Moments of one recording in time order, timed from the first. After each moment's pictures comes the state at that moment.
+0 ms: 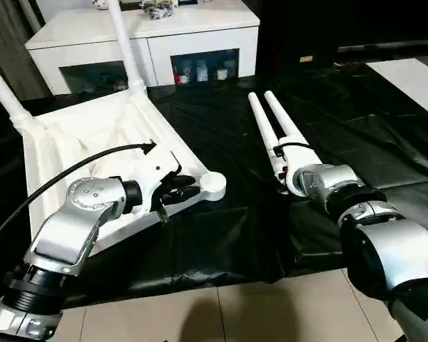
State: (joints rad) left arm -0.43 0.51 -0.17 -0.05 -0.13 0.53 -0.86; right arm -1.08 -0.20 -0.02 1.34 -0.02 0.46 0.27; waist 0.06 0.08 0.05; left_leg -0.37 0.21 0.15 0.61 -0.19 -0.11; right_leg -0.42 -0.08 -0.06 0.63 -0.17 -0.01
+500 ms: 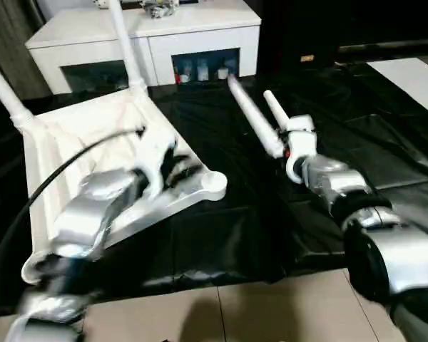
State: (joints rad) left arm -0.55 0.25 0.00 0.09 -0.22 0.59 -0.59; right arm -0.98 -0.20 -0.15 1.17 0.11 0.13 0.42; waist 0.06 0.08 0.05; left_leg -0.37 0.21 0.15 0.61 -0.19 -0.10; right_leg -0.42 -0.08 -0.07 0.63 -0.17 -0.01
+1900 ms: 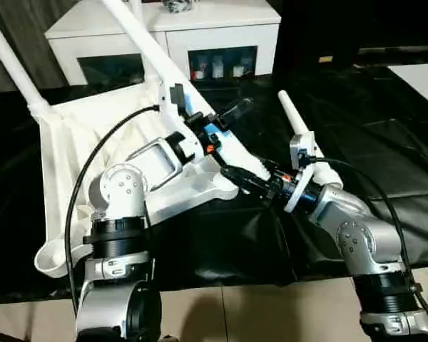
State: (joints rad) left arm -0.76 -0.04 0.33 0.17 -0.71 0.93 -0.34; right arm -0.43 -0.20 0.00 0.08 0.50 0.50 0.86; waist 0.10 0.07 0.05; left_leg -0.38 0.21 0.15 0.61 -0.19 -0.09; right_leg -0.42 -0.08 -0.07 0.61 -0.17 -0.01
